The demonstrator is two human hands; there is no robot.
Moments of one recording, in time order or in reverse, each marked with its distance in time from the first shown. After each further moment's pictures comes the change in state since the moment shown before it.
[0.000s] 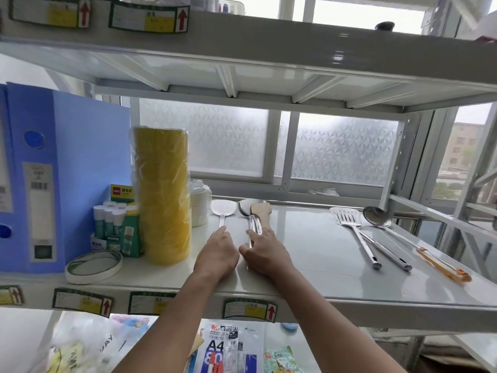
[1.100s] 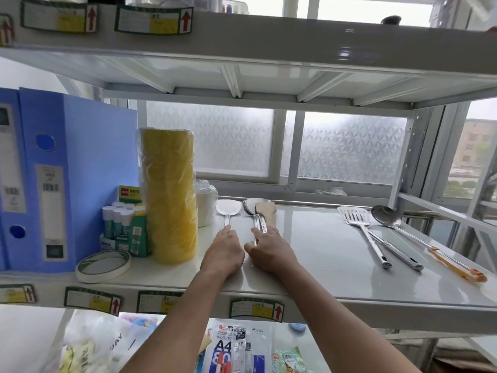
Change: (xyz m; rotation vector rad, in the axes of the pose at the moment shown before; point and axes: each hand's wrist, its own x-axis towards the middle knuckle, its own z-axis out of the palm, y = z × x) left_hand 0.006 -0.005 0.002 0.061 -0.013 0.029; right_hand 0.011 -0.001 0.004 0.004 -0.019 0.008
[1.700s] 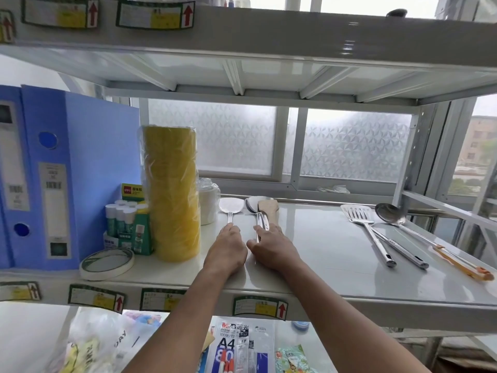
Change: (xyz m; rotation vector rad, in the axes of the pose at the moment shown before) left_hand -0.004 0.003 -0.003 -0.036 0.019 0.003; right_hand 0.005 0.001 0.002 -0.009 0.001 -0.001
